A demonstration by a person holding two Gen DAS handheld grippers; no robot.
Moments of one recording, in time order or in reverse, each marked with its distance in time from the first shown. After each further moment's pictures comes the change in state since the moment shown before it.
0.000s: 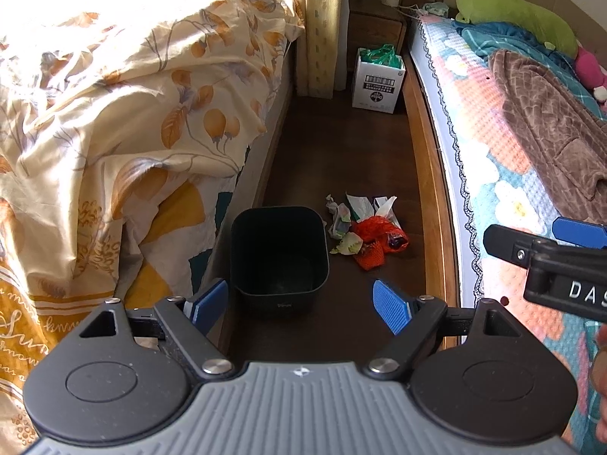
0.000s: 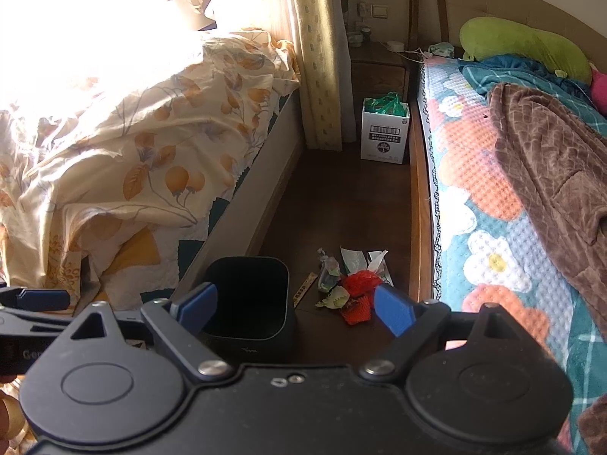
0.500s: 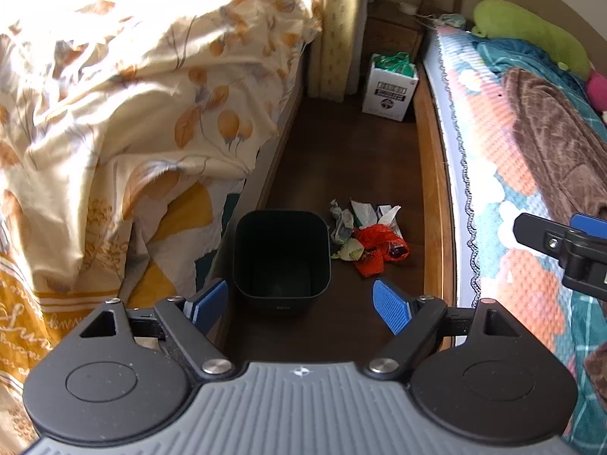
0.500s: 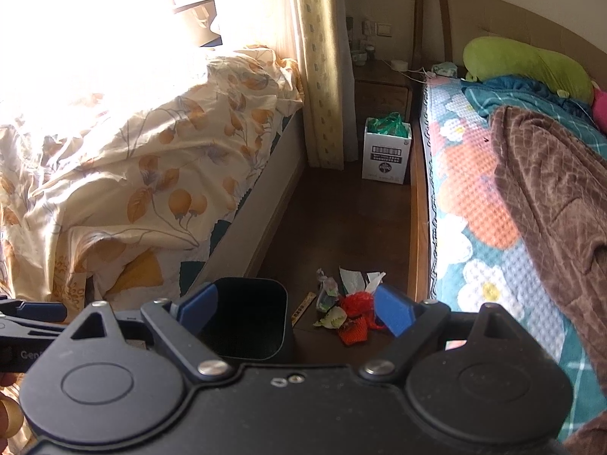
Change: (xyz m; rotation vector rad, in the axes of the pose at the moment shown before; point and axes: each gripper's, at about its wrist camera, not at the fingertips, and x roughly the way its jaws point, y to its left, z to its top) left arm 0.004 0.015 0.018 -0.083 0.023 -0.001; right arm -0.001 -0.004 0.026 -0.038 -0.034 0.005
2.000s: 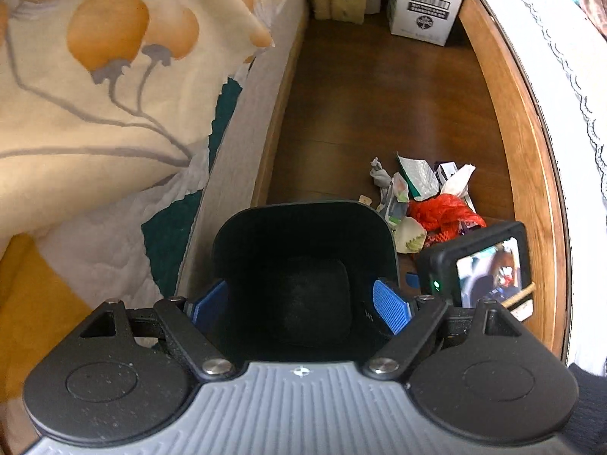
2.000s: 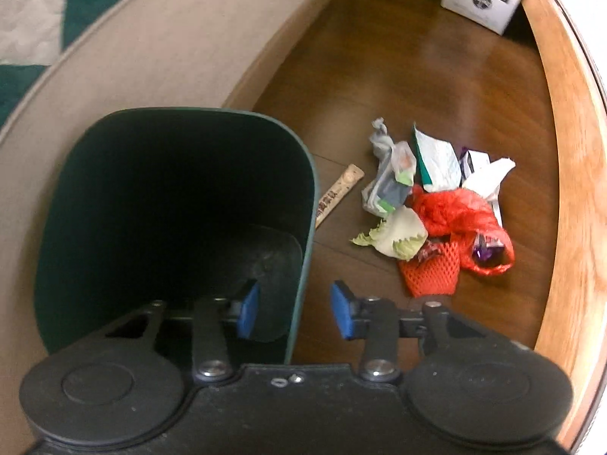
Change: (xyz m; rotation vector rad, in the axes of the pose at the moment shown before) left arm 0.349 0.022 0.071 0.107 0.198 0.048; right arm 0.516 0.029 -0.122 -0.079 0.499 0.008
